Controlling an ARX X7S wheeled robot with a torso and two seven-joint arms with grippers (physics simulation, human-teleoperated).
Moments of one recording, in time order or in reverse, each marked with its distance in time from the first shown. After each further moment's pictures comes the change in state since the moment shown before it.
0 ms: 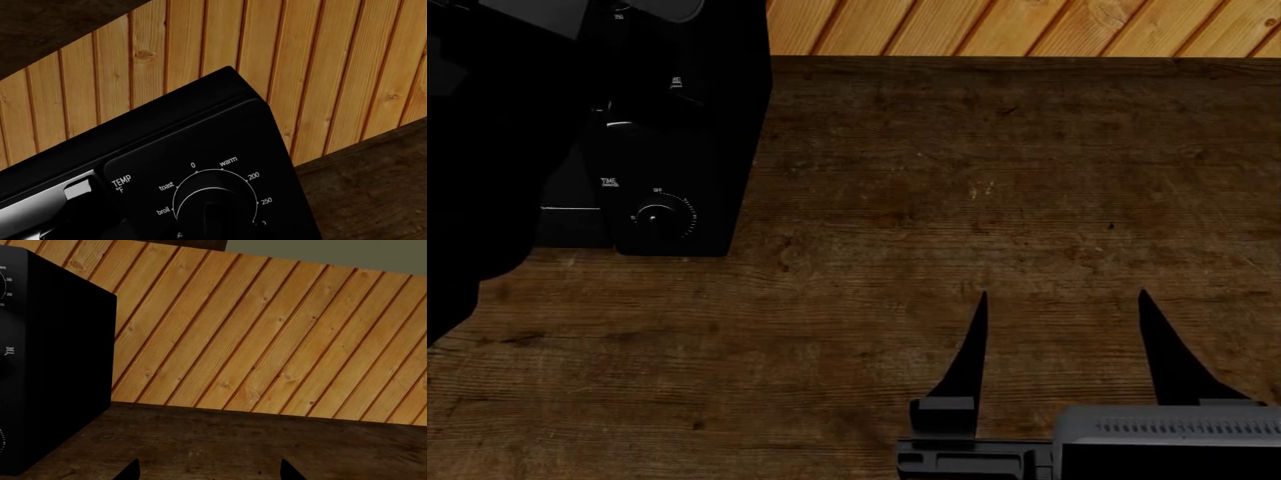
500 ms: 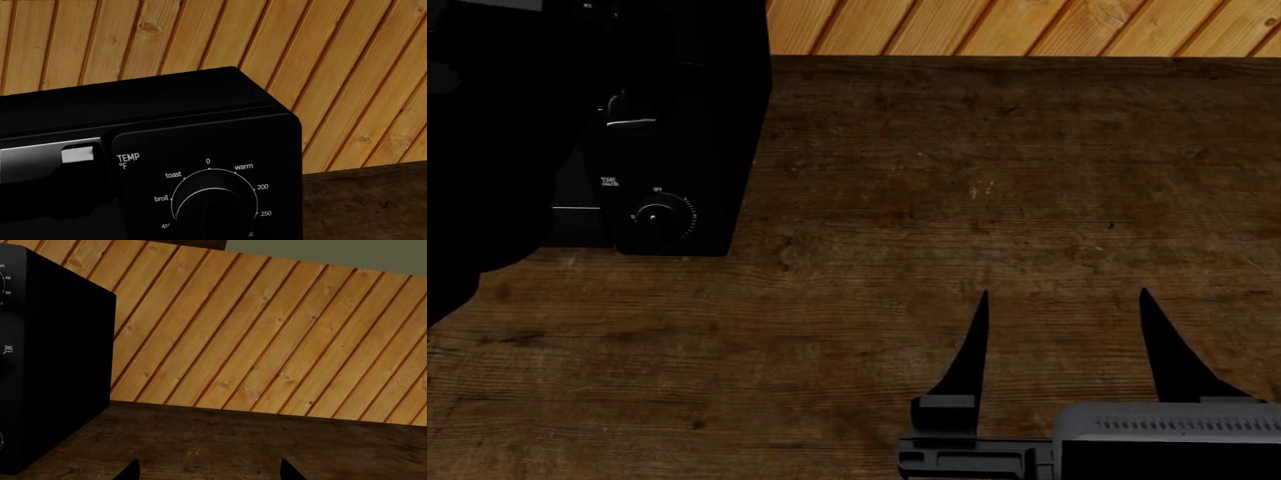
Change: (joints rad) left arm 0.055 0.079 -0.210 -0.040 -0.122 0.058 -0.088; right arm 0.008 0.011 -0.005 -0.003 0.011 0.012 0.014
